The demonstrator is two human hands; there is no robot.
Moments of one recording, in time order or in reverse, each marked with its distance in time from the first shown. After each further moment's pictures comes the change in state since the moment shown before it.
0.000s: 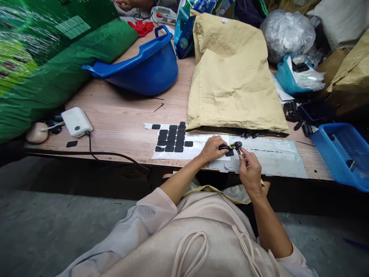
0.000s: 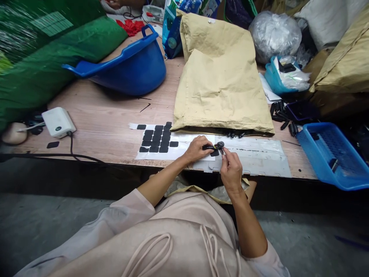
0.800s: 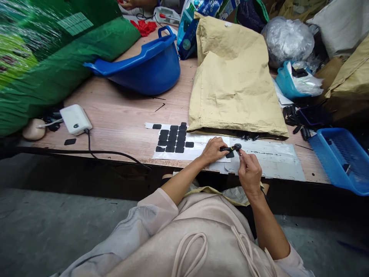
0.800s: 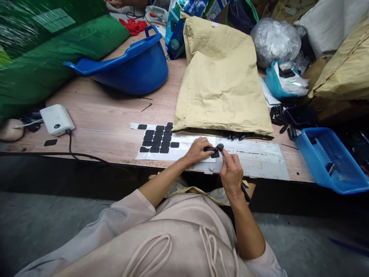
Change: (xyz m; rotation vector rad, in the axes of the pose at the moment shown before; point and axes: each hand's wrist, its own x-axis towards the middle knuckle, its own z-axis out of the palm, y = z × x) left_hand 0.002 0.005 0.000 -0.009 -0.019 -0.015; right_hand 0.000 -0.013 -0.003 -0.159 0.002 -0.022
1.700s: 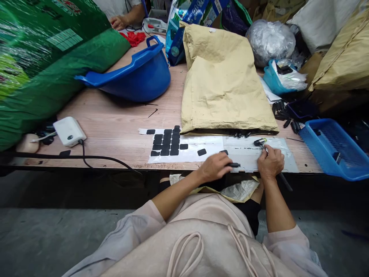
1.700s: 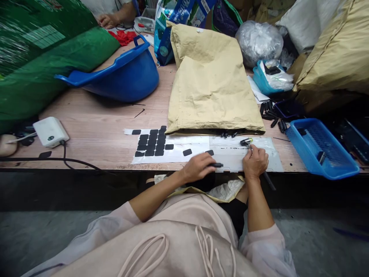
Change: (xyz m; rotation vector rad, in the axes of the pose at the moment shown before) left_hand -0.048 0.046 0.003 0.073 -0.247 0.263; right_hand 0.026 0.113 -0.021 -0.453 0.213 0.348
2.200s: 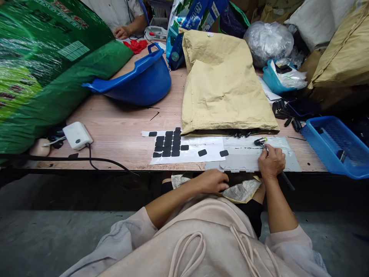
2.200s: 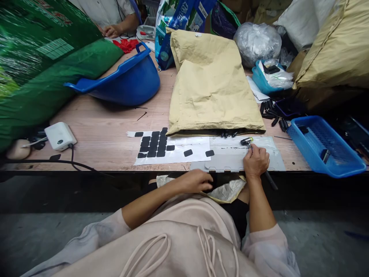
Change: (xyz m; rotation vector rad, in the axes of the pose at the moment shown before) left_hand -0.025 0.021 -0.004 -0.158 -0.393 -0.203; right_hand -0.001 -0.001 0.002 0.042 -0.007 0.012
